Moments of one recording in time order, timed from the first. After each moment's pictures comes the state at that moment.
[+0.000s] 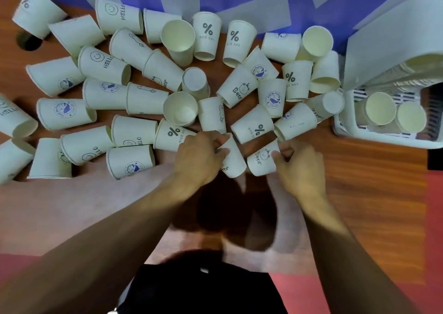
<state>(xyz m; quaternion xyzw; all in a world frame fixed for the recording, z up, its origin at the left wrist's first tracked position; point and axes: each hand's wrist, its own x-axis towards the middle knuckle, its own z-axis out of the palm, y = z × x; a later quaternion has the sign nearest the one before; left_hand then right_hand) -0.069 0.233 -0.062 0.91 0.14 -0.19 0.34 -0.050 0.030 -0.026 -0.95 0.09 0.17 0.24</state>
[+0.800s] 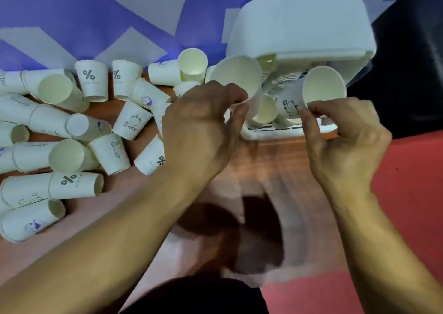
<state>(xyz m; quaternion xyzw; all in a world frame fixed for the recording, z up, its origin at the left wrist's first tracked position) 0.012 0.013 0.064 0.90 -0.11 0.18 0.37 -0.013 -0.191 0.061 -0.94 0.01 -0.25 0.24</state>
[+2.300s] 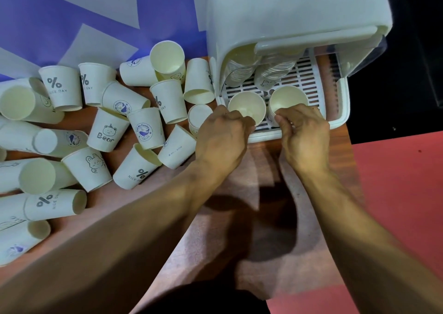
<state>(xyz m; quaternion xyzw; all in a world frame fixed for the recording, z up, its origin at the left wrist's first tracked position) 0.057 -0.057 -0.057 0.96 -0.20 0.00 0.21 0.040 -0.233 -0.072 -0.96 0.01 -0.14 0.25</state>
